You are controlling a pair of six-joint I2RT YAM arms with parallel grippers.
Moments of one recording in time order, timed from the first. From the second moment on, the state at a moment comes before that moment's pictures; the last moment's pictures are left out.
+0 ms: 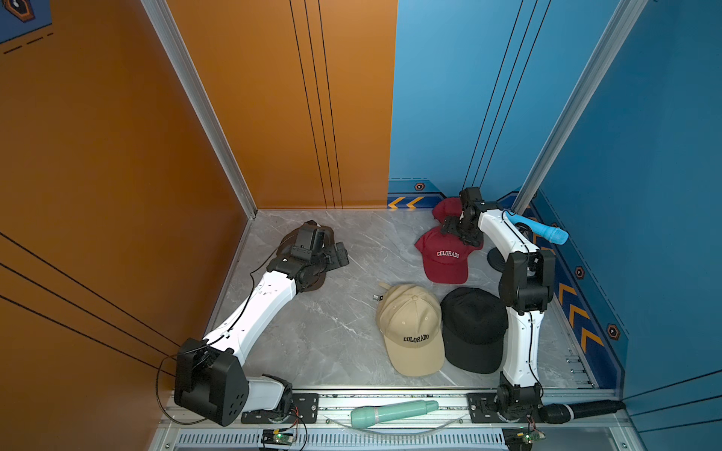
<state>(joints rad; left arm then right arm) -0.32 1.35 1.12 -0.52 0.00 -0.59 0.10 2.21 1.96 -0.89 -0.04 0.49</state>
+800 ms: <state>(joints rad) -0.24 1.21 1.08 -0.50 0.01 -0.59 0.35 2.21 1.93 -0.78 -0.17 0.62</state>
